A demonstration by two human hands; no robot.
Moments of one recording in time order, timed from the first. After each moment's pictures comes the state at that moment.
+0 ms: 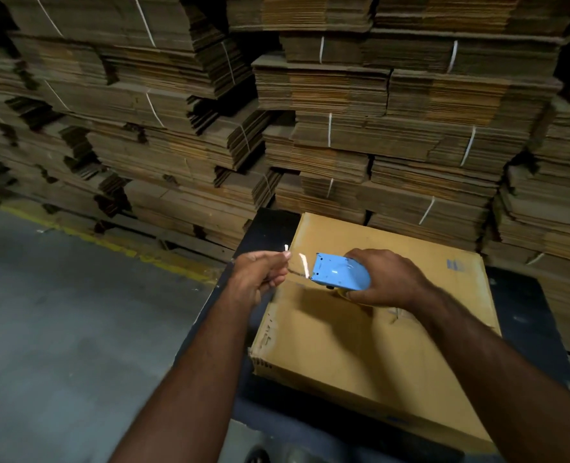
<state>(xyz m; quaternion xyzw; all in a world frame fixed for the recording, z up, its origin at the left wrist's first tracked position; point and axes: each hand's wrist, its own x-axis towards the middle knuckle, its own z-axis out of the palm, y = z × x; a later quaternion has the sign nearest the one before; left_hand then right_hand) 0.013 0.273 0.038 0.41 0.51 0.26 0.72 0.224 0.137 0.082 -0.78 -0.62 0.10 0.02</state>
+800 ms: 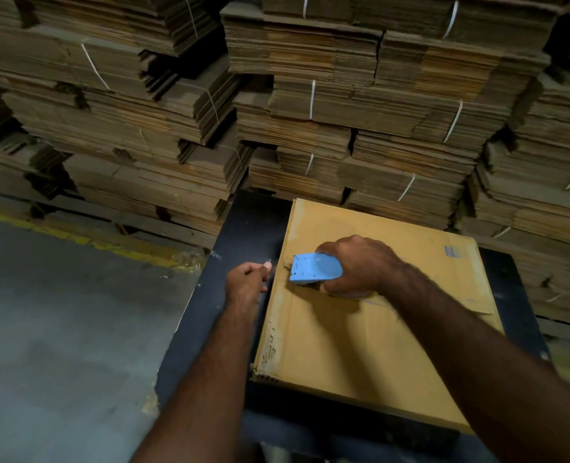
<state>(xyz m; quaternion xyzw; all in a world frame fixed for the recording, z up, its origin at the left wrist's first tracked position) 0.026 0.312 -0.062 0.42 0.58 0.25 0.65 0.197 0.209 0.065 -0.78 -0.61 0.12 -0.10</state>
